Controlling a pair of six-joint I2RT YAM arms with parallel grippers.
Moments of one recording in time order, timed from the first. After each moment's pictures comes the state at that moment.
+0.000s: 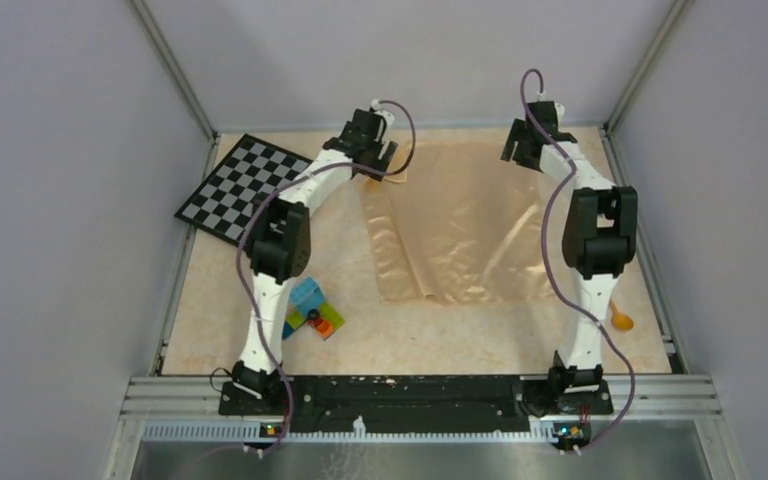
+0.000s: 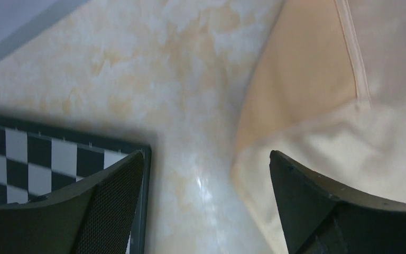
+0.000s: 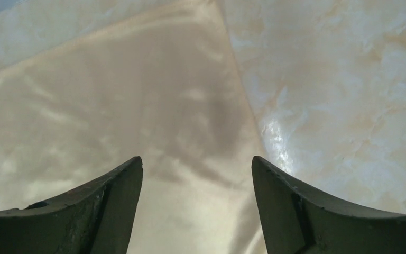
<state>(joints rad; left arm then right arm) -0.41 2.40 2.15 -0.49 -0.27 0.17 0.07 2.17 1.79 -0.38 0.25 0.35</state>
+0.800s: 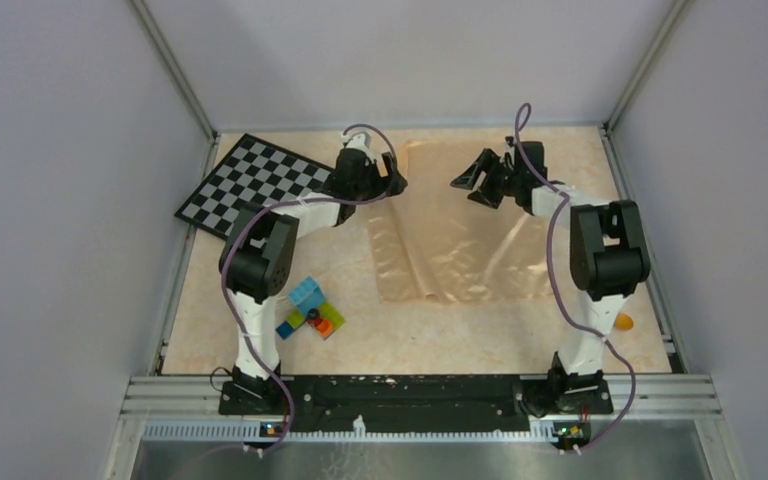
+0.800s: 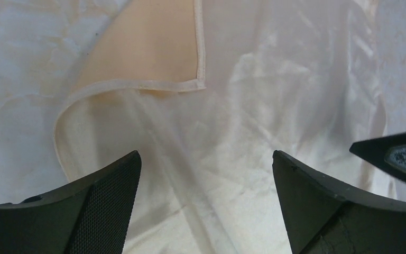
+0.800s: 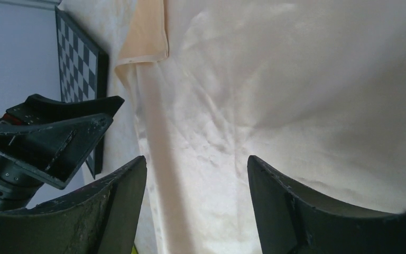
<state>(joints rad) -0.41 2.03 1.35 0.20 0.13 -0.53 0.14 1.94 1.23 0.09 -0.52 0.72</state>
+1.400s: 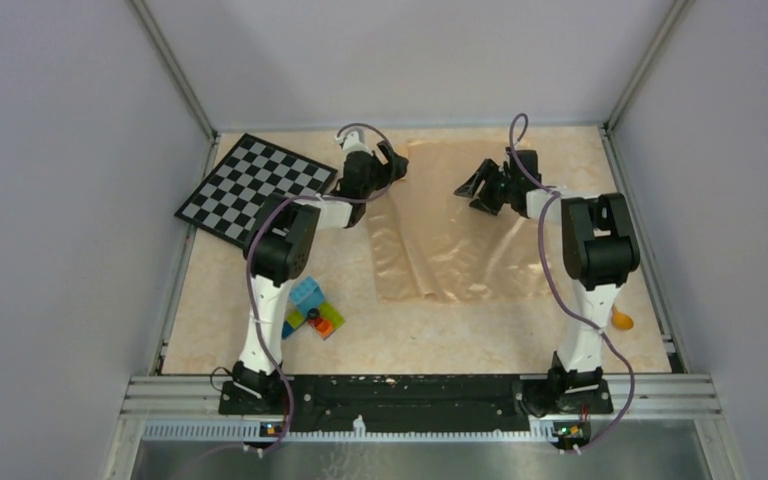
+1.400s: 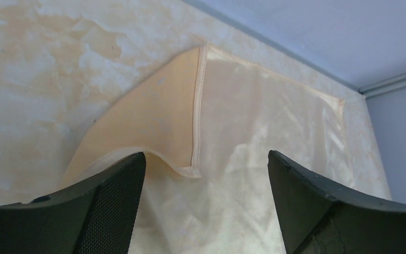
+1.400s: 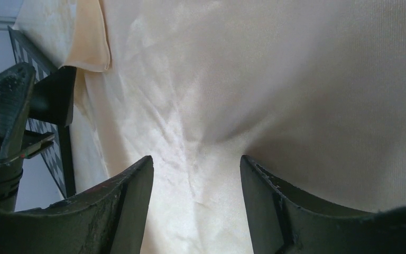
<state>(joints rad) -0.41 2.25 1.42 0.57 -0.05 -0.75 0.14 2.04 1.23 0.12 -0.42 0.73</state>
